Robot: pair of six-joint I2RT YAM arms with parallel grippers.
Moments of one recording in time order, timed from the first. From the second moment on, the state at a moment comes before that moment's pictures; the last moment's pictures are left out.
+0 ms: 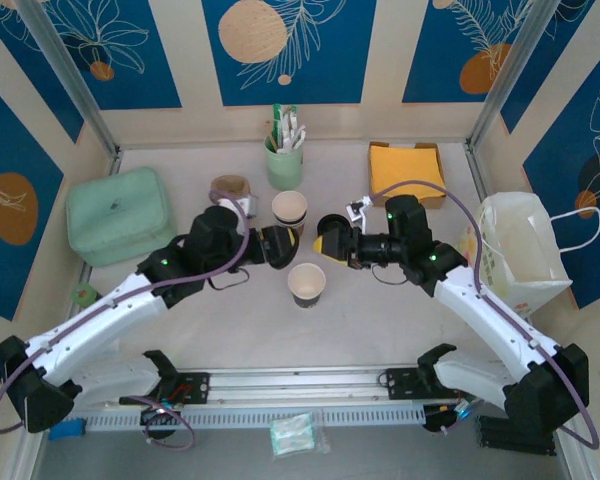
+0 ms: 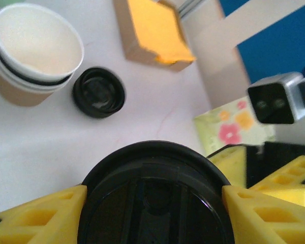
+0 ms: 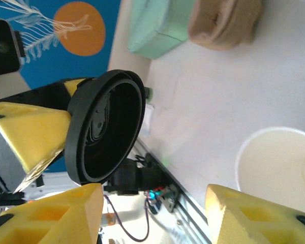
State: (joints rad) left arm -0.84 1.10 1.02 -0.43 0.04 -0.80; right arm 0.49 1.04 0.83 -0.33 -0.76 0.82
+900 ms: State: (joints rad) left arm -1.12 1.53 1.26 -0.69 -0.34 -0.62; right arm 0.51 0.85 0.57 -0.48 -0.57 0.71
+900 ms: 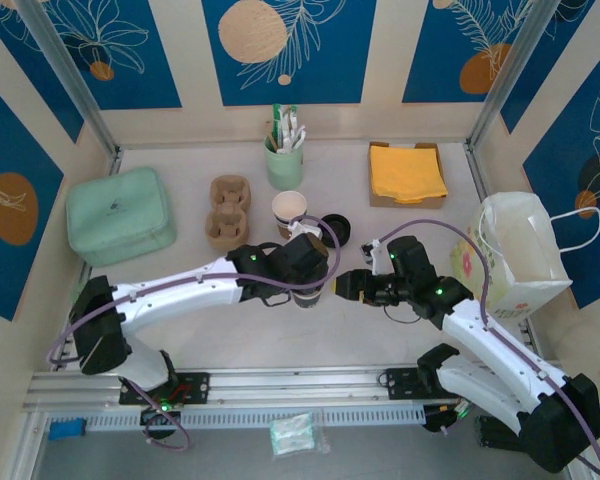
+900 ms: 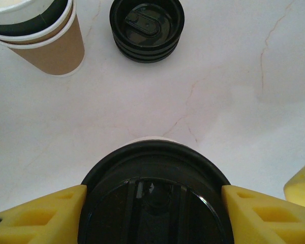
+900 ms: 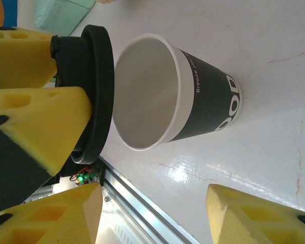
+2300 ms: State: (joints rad) left arm -1.14 1.67 1.33 -0.72 -0.37 -0.57; right arm 0.47 0.85 0.55 -0.47 -0.58 0.71
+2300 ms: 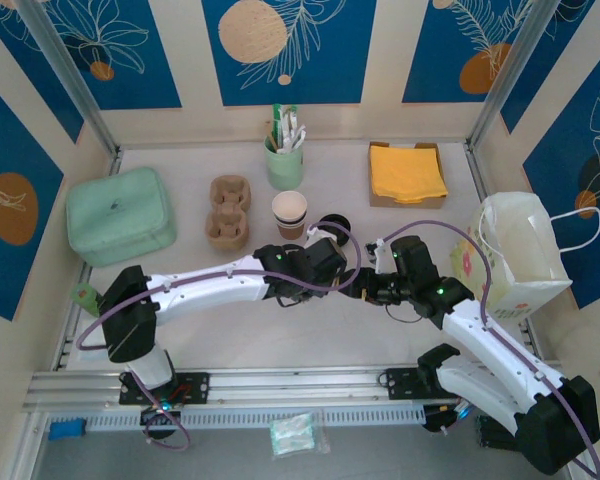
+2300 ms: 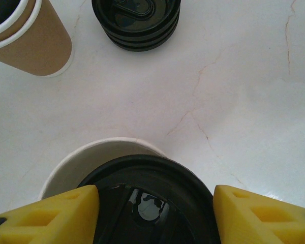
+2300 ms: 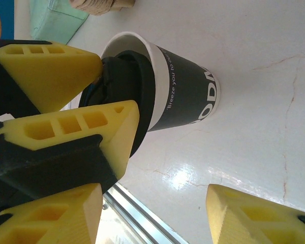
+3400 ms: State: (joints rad) left arm -1.11 1.58 1.41 -0.80 -0.42 -0.57; right arm 0.47 0.86 0.60 -0.50 -0.60 0.70
